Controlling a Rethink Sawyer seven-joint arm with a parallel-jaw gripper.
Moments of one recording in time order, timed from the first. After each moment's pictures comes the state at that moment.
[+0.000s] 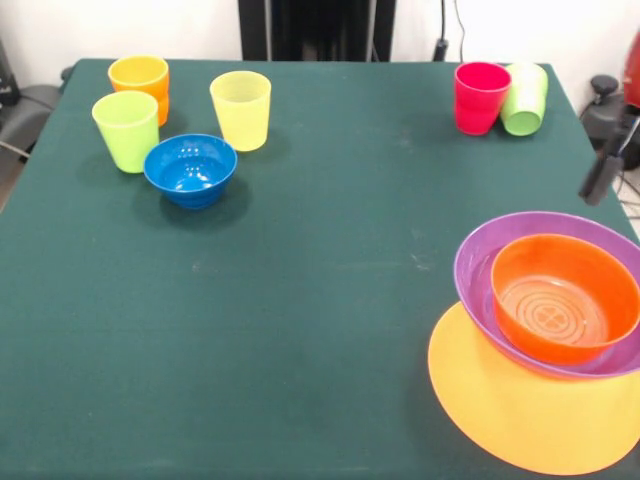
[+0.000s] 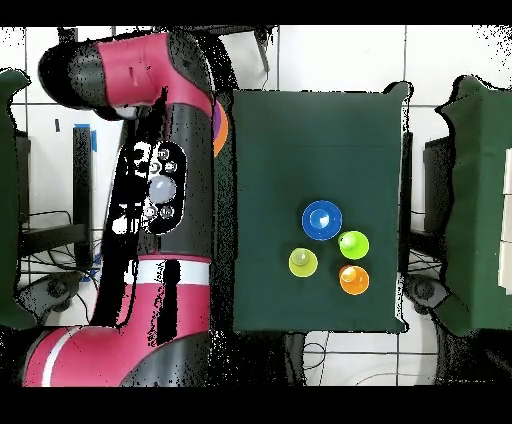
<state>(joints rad) 0.16 -0.25 -0.34 0.62 0.12 1.03 2.19</state>
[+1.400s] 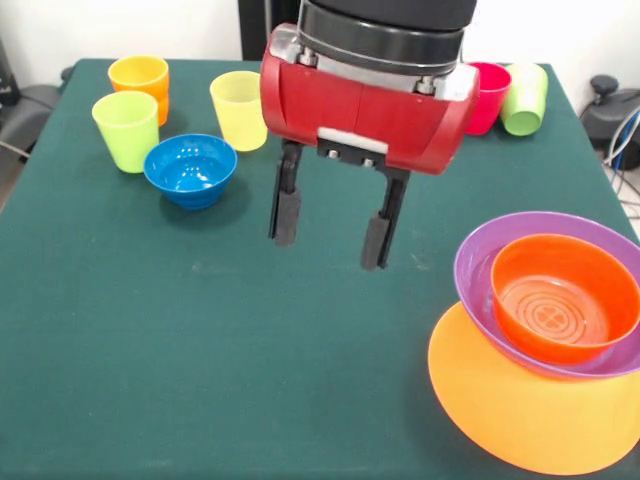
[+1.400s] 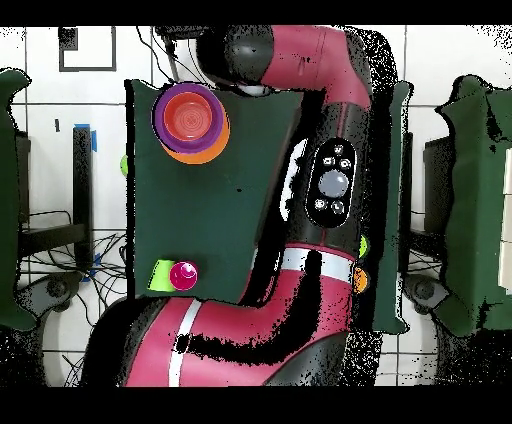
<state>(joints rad) -0.12 -0.30 -0.17 0.64 0.06 0.97 1.87</state>
